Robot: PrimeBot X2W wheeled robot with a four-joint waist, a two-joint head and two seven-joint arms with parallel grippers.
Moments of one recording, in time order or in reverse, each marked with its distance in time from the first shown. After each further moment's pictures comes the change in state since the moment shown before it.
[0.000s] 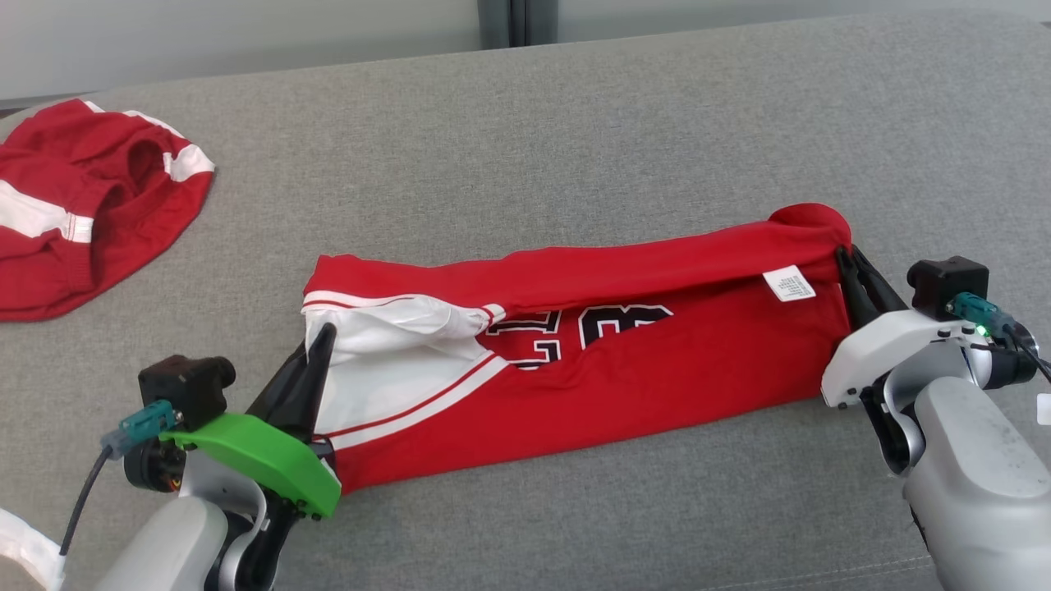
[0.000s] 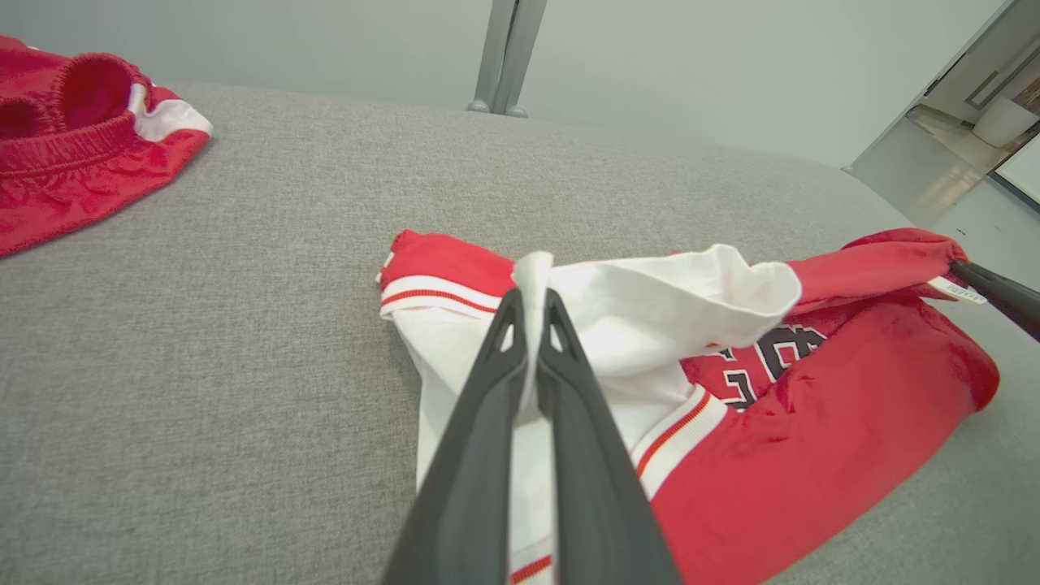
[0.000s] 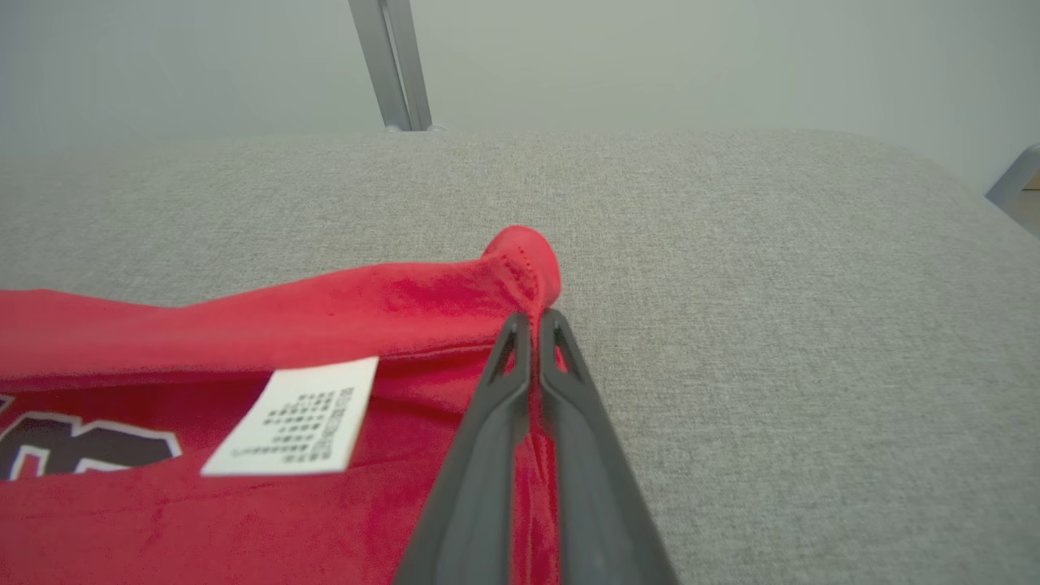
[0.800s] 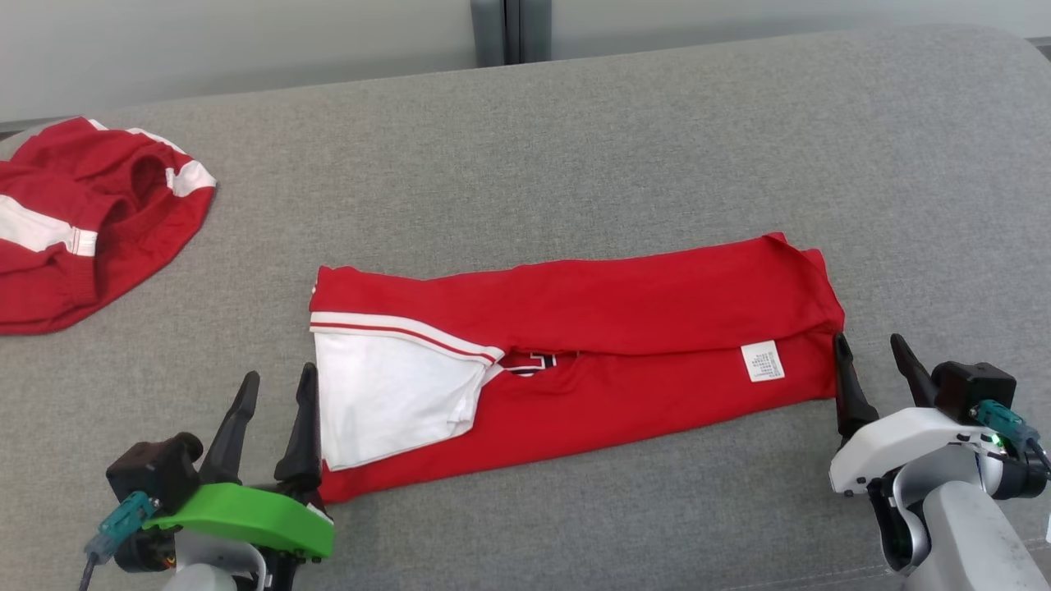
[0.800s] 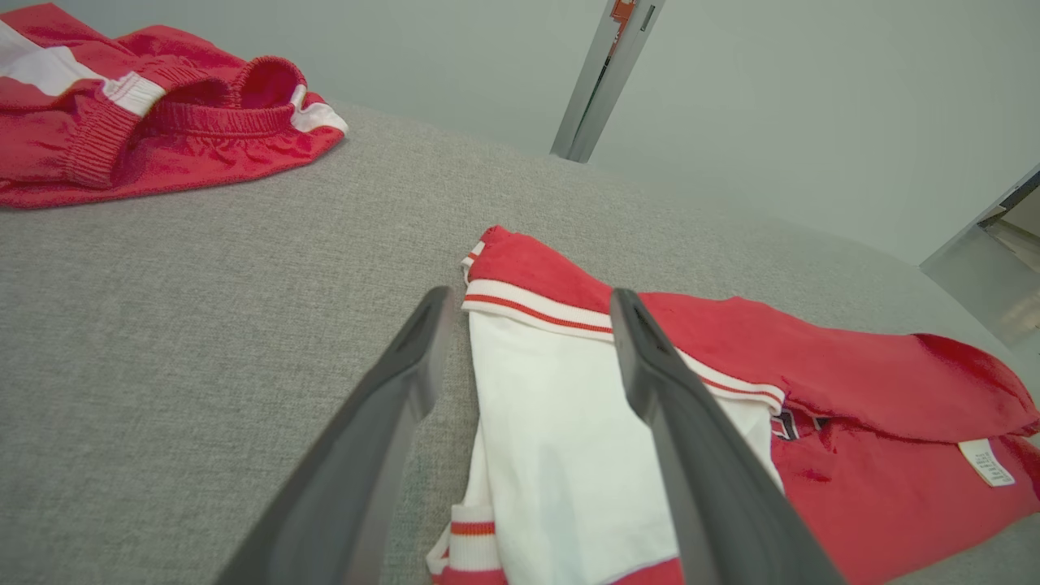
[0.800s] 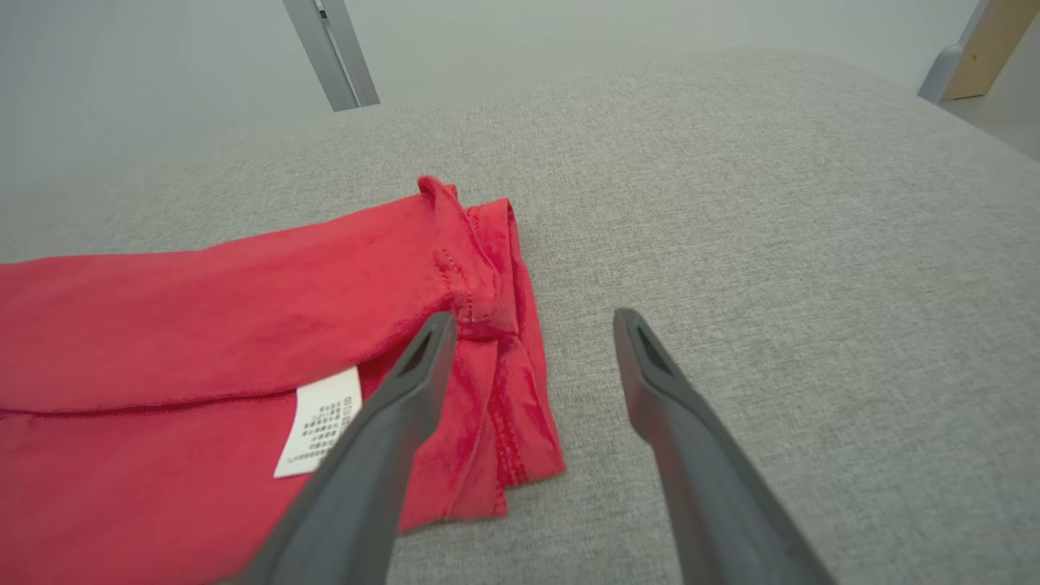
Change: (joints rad) left arm 0.167 -0.100 0.122 0.009 0.045 0.076 -0.169; right arm 0.275 0.110 -0.203 -0.221 -0.056 0.000 0.012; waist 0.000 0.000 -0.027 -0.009
